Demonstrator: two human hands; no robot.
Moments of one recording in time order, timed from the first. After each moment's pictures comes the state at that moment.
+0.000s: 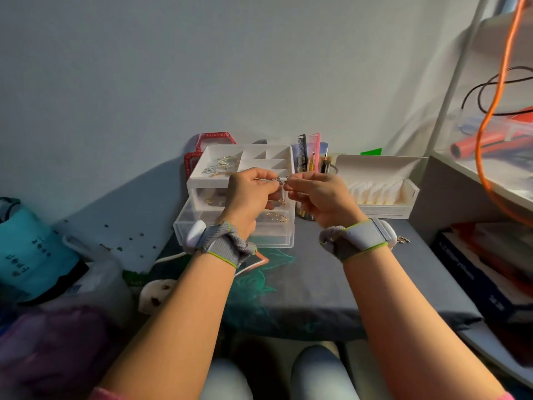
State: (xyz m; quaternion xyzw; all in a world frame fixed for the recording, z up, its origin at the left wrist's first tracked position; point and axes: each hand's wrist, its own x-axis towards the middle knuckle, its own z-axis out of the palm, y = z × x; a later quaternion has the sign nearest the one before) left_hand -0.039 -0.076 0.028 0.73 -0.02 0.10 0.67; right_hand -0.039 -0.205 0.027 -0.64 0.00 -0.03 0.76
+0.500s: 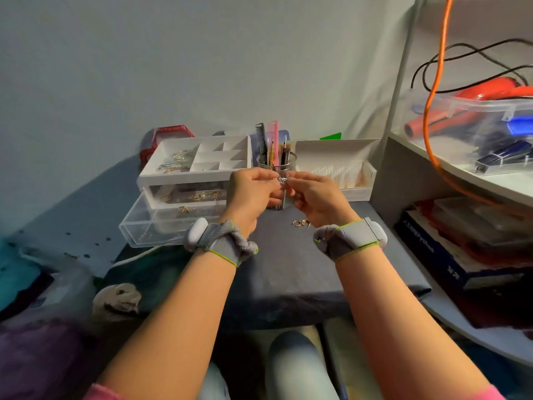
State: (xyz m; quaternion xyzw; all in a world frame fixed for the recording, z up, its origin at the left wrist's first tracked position) left_hand -0.042 -0.152 0.015 0.74 -0.04 0.06 0.67; right_hand -0.041 -0.269 0.001 -0.58 0.06 -0.04 0.81
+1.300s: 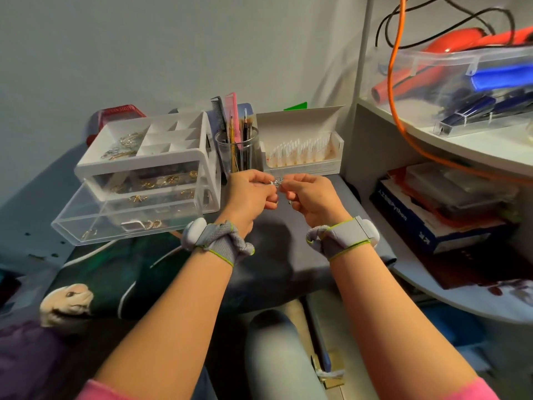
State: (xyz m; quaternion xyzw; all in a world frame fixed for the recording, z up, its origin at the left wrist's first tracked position) left_hand -0.036 -0.214 -0.039 0.78 -0.04 0.00 0.62; right_hand -0.050 -0.331 -0.049 -0.64 0.14 -0.06 0.76
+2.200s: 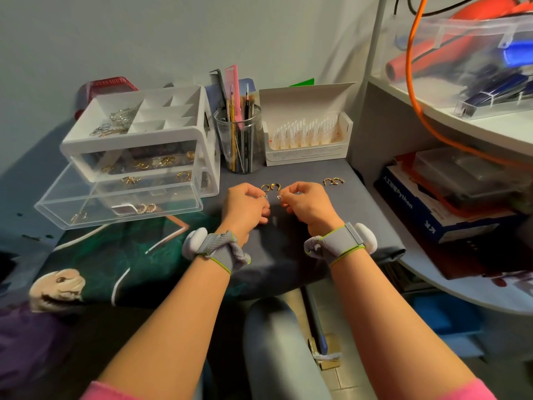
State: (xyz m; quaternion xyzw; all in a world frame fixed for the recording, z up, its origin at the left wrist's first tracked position) left_hand -0.023 -0.204 -0.098 0.80 0.05 -0.04 0.60; right_hand -0.033 -0.323 -0.111 -0.78 0.16 -0.07 0.60
